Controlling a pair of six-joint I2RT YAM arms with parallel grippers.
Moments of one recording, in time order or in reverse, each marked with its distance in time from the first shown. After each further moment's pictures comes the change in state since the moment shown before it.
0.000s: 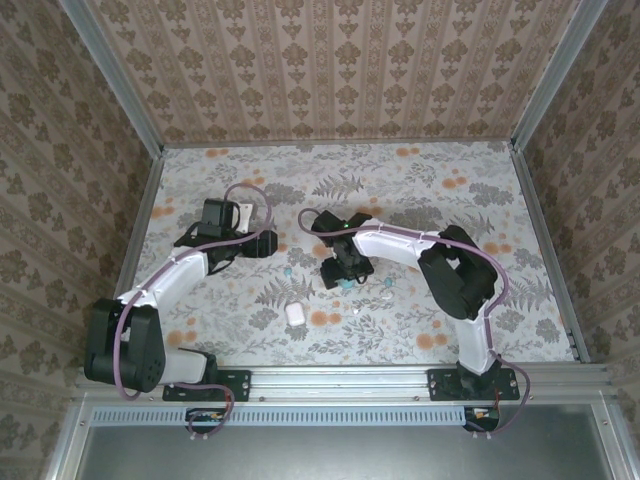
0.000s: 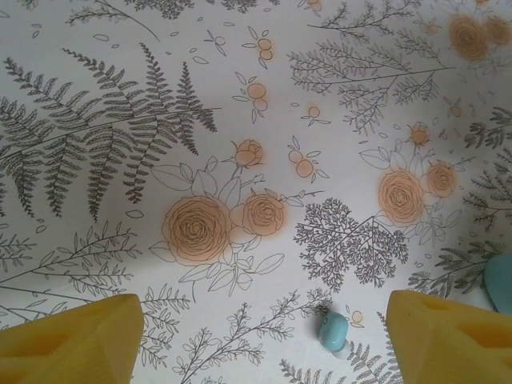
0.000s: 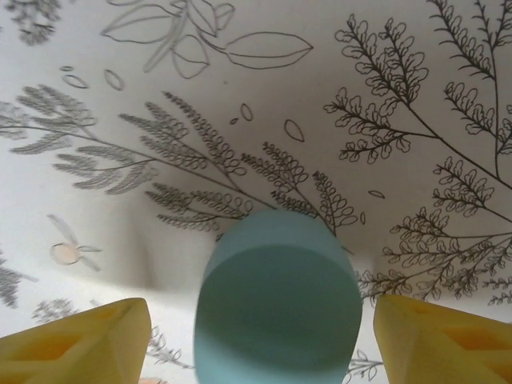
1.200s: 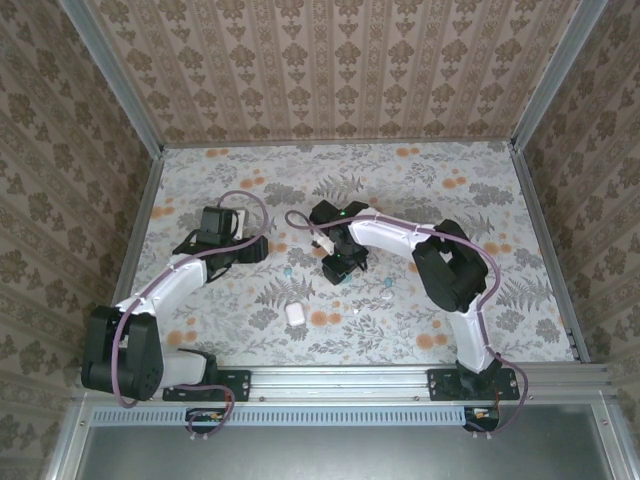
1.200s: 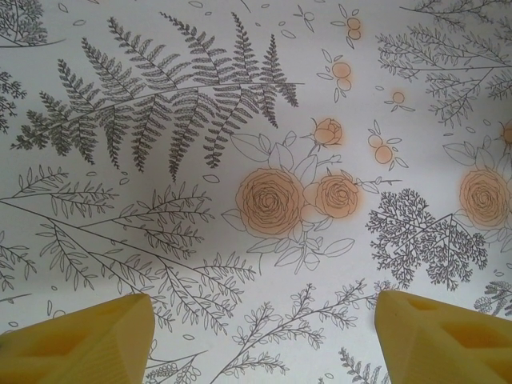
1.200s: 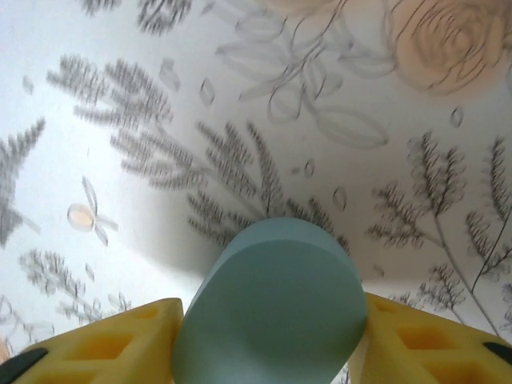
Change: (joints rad) left arm 0.001 -0.043 -0.063 -0.006 -0.156 -0.051; right arm -0.034 0.055 0.124 -0.098 -0.057 -0.436
